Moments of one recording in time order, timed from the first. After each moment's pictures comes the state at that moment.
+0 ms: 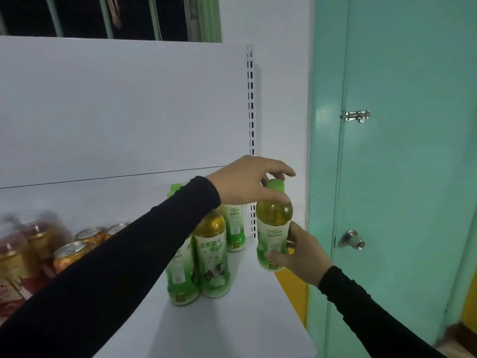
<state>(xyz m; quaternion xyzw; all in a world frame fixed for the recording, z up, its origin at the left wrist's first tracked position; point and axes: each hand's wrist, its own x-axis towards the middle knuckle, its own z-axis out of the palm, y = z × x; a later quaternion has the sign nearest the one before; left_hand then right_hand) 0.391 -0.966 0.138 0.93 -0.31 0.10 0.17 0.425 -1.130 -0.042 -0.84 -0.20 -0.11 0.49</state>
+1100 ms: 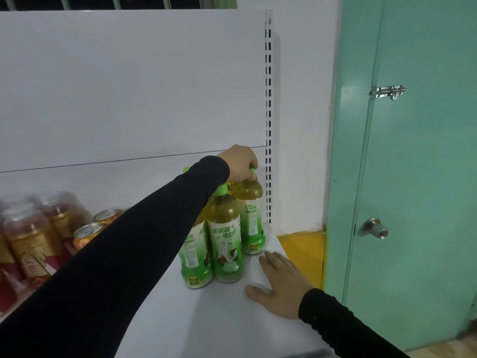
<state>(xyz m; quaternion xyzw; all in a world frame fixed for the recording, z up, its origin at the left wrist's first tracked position) 0.483 -0.922 0.115 0.99 -0.12 0.09 0.02 0.407 -1.076 -0.095 -0.95 -0.27 0.07 0.13</state>
